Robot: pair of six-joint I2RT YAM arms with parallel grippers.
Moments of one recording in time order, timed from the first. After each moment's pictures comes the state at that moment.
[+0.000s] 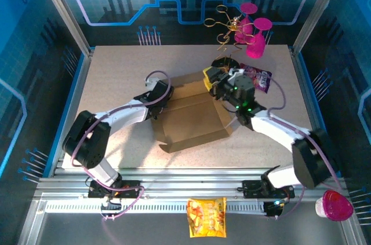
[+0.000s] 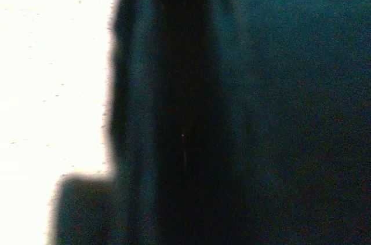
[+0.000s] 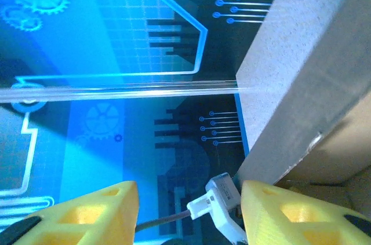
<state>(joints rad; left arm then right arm) -0.50 1.61 0.98 -0.32 -0.57 -0.56 0.44 1.34 0.80 0.45 -0.22 1.50</state>
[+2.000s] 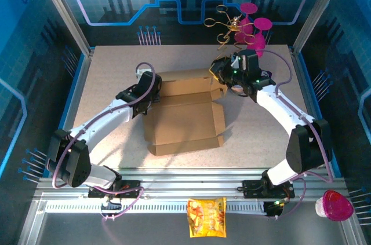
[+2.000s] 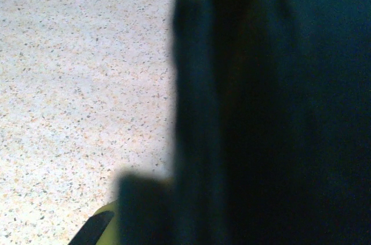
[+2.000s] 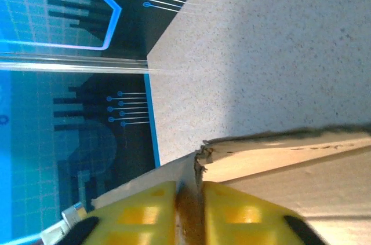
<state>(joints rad) -0.45 1.42 1.06 -0.49 -0.45 -0.48 0.30 1.53 1.20 -0.16 -0.43 1.13</state>
